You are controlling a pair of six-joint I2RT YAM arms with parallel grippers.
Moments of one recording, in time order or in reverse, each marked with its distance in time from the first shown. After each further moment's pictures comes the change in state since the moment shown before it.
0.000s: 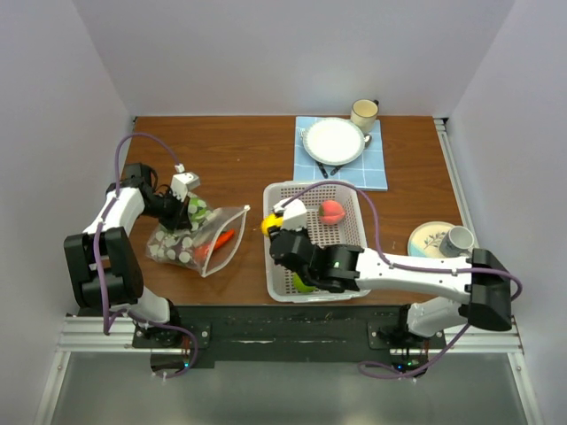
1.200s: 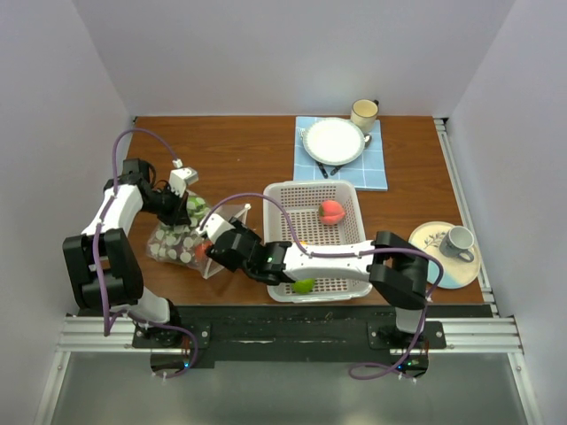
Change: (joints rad) left arm 0.000 -0.006 0.043 -0.024 0.000 -0.019; right arm 0.020 0.504 0.309 0.224 -0.211 -0.546
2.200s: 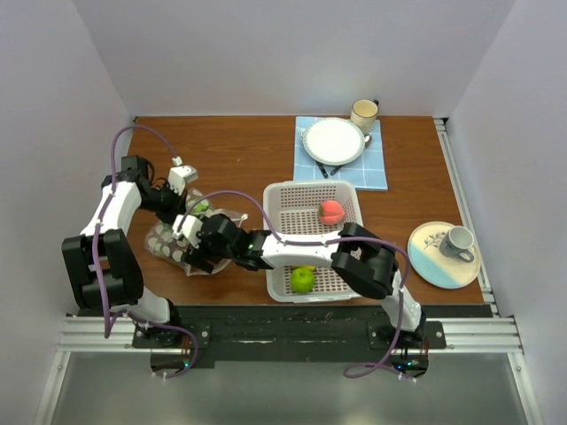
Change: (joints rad) left arm 0.000 0.000 0.043 -0.060 0.000 0.023; right arm -0.087 0.235 0.198 0.174 -0.474 -0.187
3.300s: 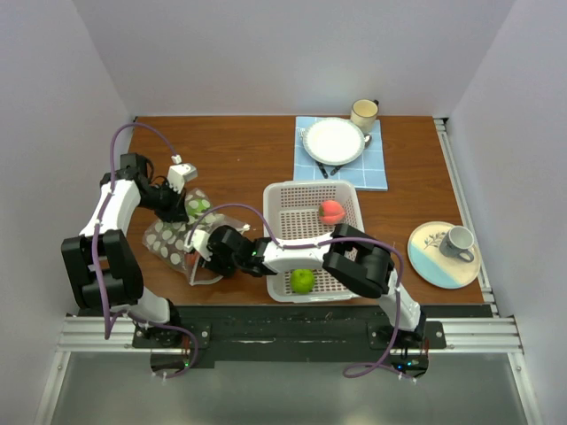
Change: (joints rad) left arm 0.000 0.000 0.027 -0.027 -0.007 0.005; right arm 0.000 0.036 -0.096 -0.048 -0.045 0.026
